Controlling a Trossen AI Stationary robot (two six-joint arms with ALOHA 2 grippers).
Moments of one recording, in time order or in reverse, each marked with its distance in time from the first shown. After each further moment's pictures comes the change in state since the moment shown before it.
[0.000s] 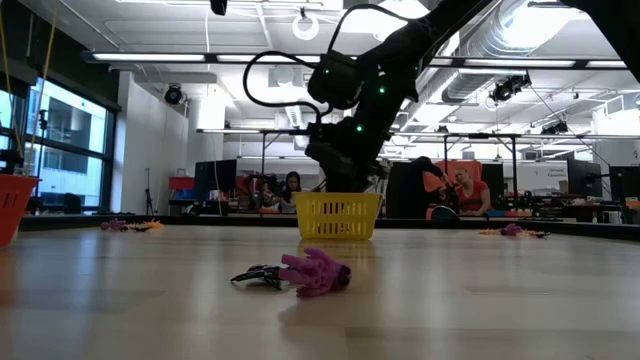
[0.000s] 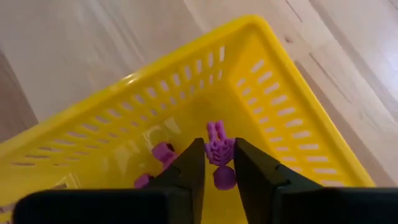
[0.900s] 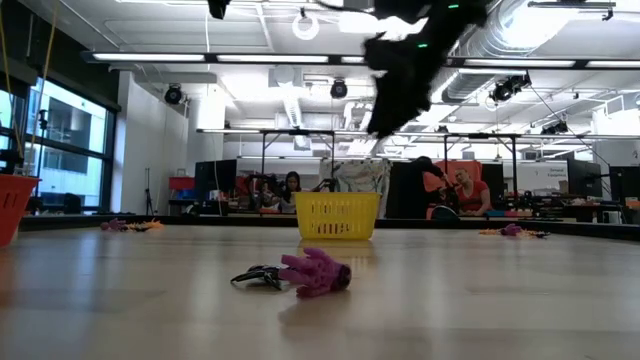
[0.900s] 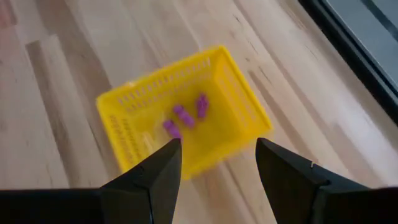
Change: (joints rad) left arm 0.000 0.000 0.000 -0.039 -0.003 0.000; right arm 0.052 -0.497 -0.220 -0.124 0.035 -0.025
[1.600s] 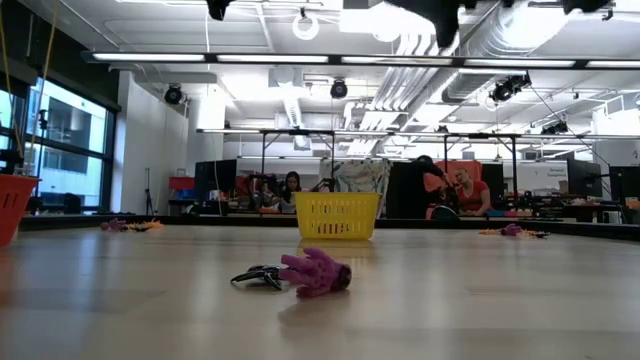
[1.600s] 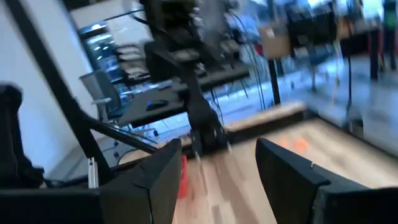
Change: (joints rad) left arm 0.000 0.000 0.000 -0.013 0.003 -0.009; right arm 0.289 -0.431 -0.470 0.987 0.004 -0.022
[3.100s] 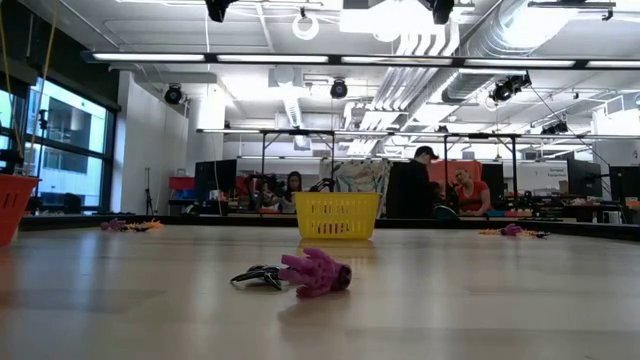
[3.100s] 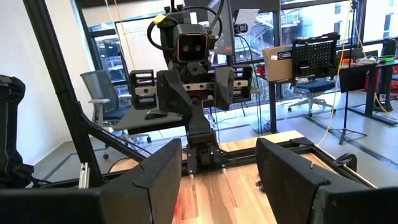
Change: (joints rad) left arm 0.000 0.000 0.000 -0.020 -0.003 -0.011; right arm 0.008 0.001 0.066 -0.020 -0.002 -0.098
